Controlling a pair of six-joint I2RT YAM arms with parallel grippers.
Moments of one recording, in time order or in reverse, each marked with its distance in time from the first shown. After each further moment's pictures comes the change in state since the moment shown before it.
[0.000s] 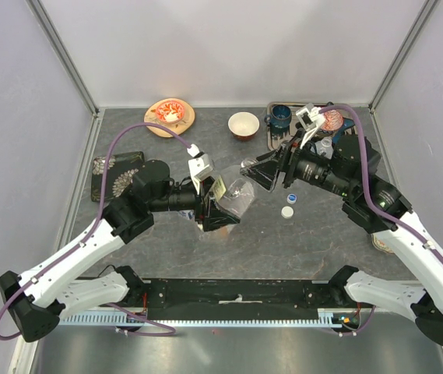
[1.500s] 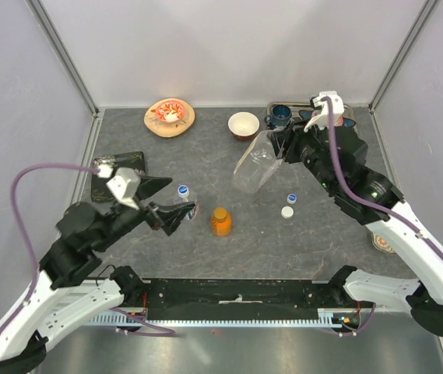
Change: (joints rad) left arm -0.005 -0.412 -0.026 -0.148 -0.506 0.027; right arm 0.028 0.075 0.098 -0.085 0.553 -0.143
